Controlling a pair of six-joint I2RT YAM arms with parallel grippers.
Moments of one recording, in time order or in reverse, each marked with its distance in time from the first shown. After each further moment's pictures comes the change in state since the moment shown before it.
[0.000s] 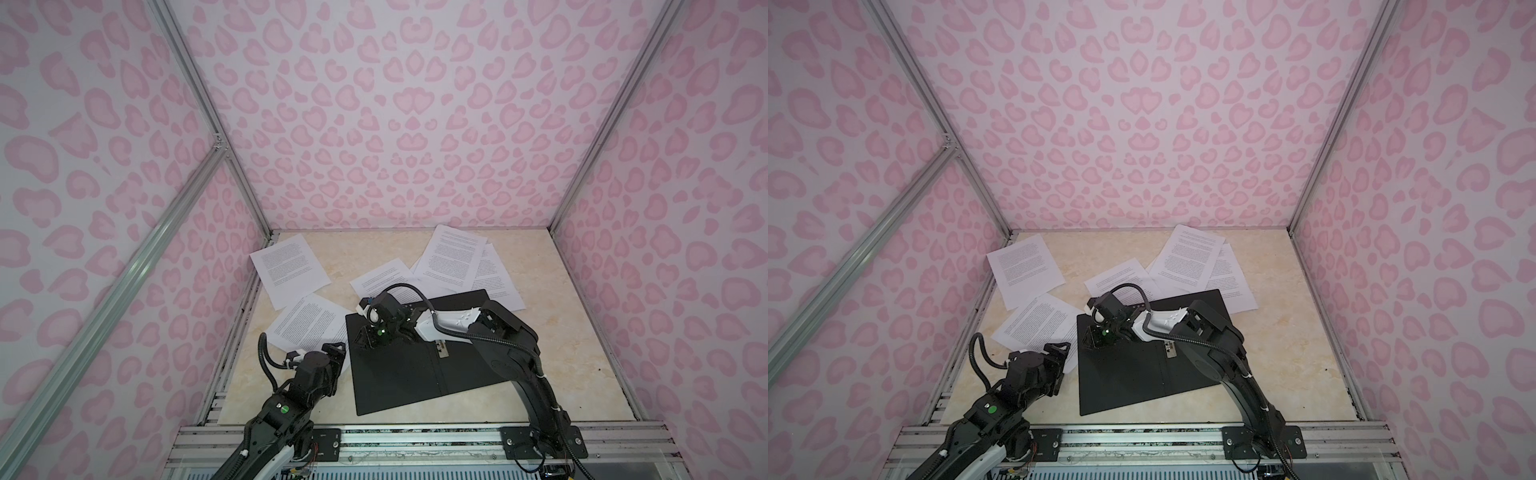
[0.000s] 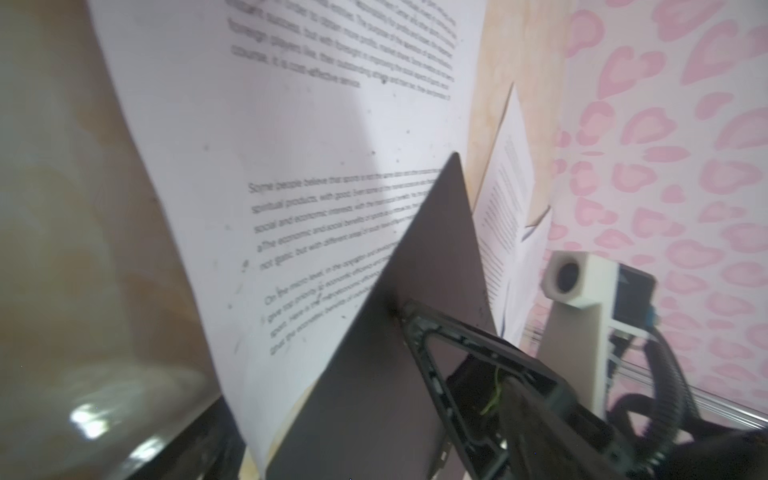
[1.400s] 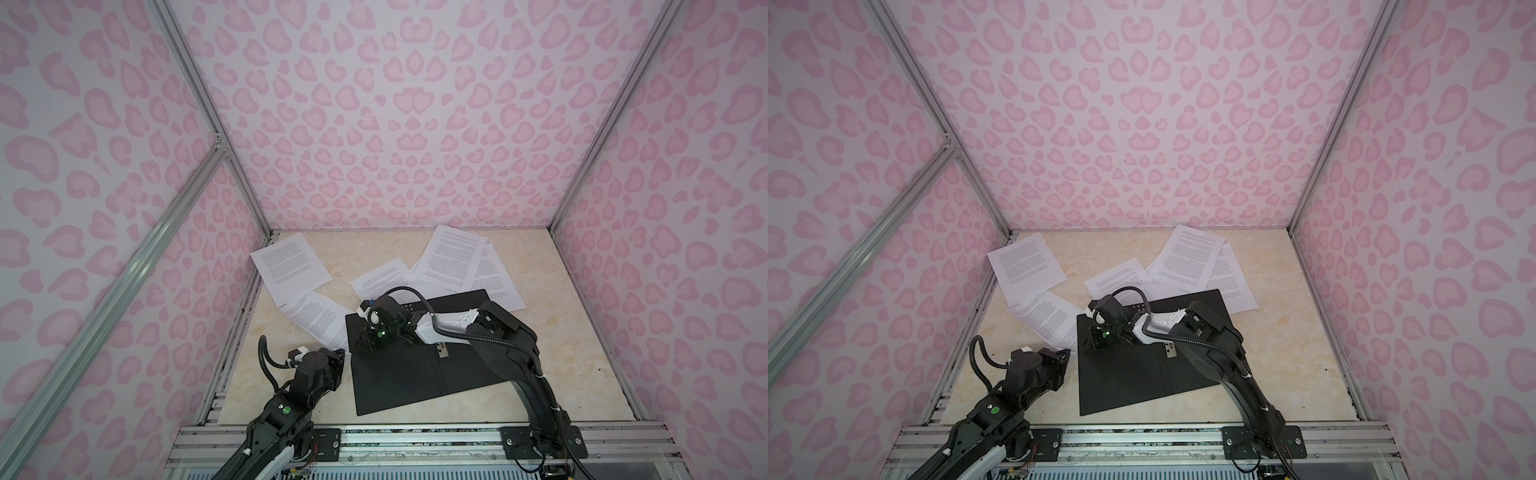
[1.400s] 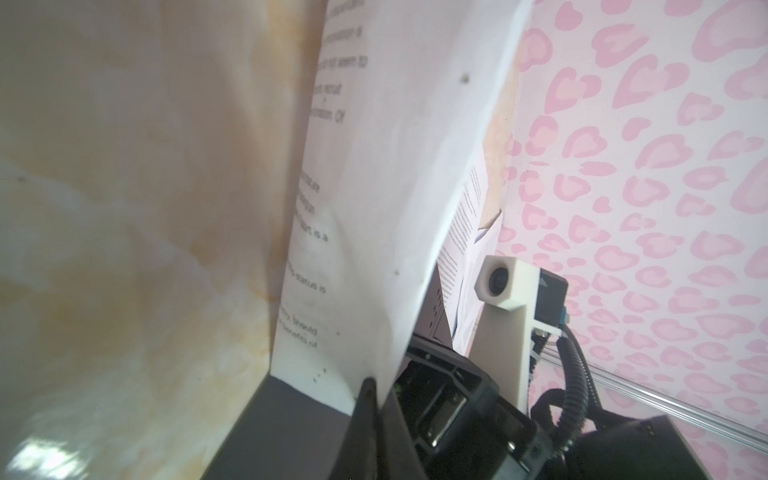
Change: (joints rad) left arm 0.000 0.031 -0.034 0.130 0.003 -0.051; right arm 0.002 -0.014 -0.034 0.027 -0.026 0.063
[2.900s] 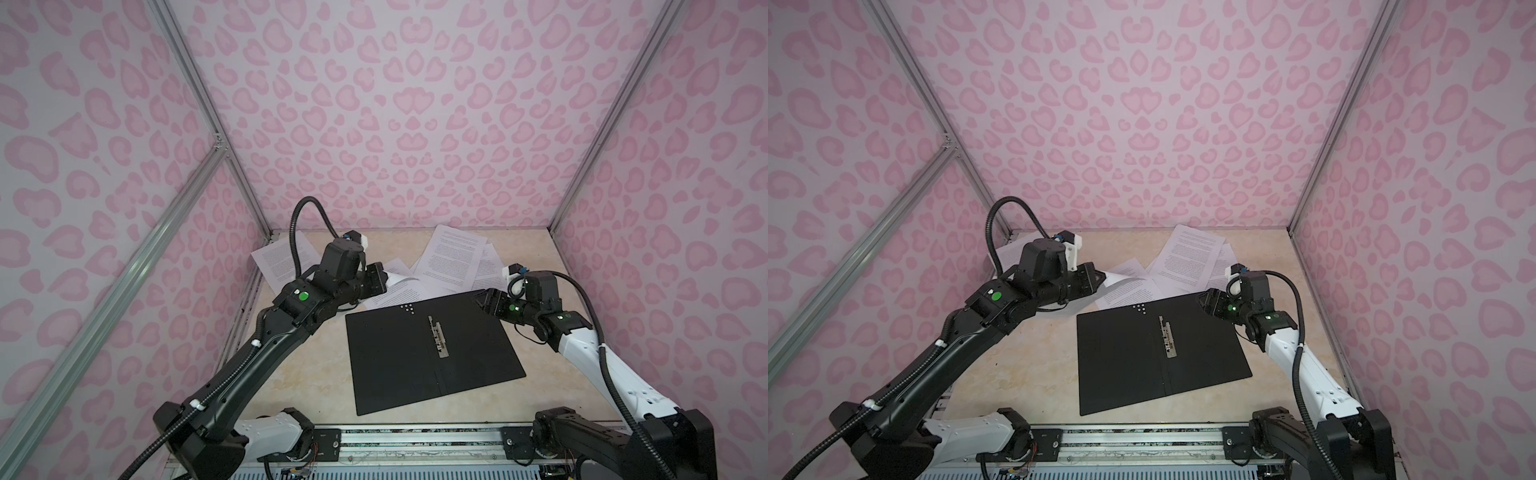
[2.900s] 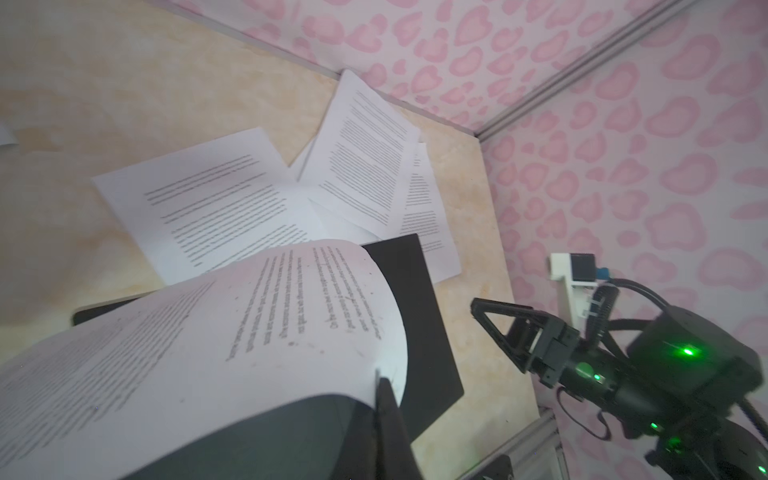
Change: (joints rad) left arm -0.156 0.914 1.382 -0.430 0.270 0.941; right arm -0.820 -1.069 -0.597 -0.375 0.076 -0.176
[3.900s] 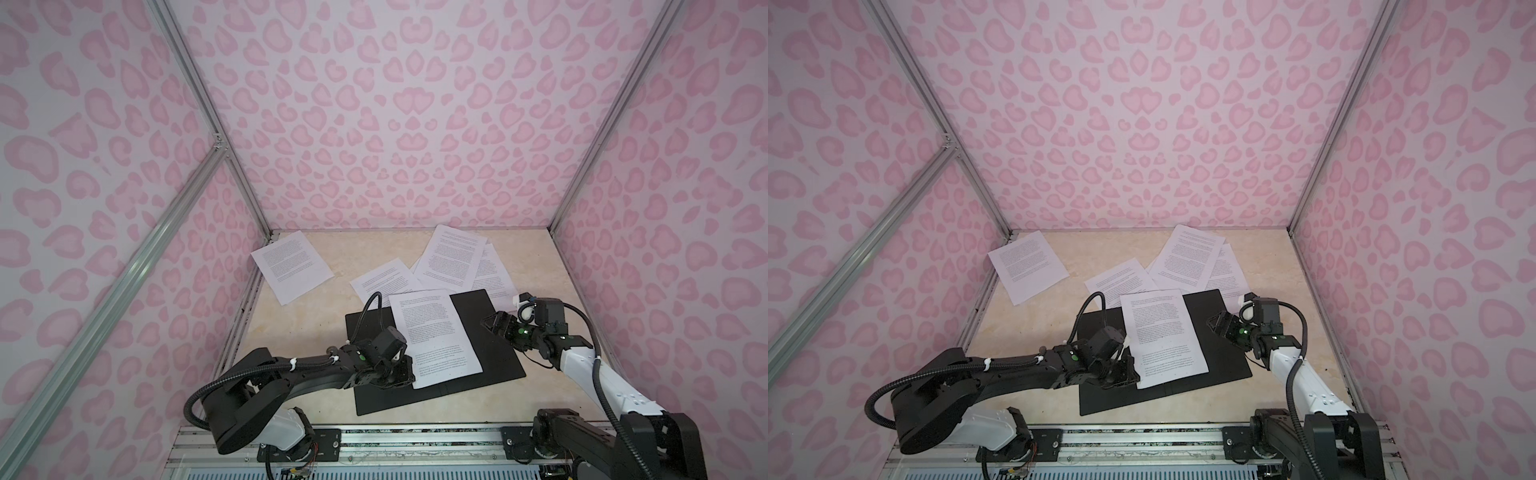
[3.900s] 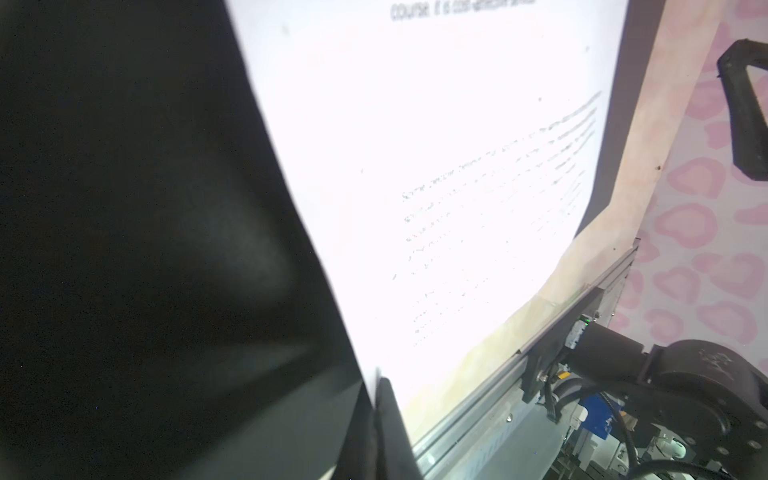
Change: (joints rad) left arm -0.269 0.158 -0.856 0.586 0.203 -0.312; right arm -0.092 0.008 -0.288 0.108 -0.095 0.025
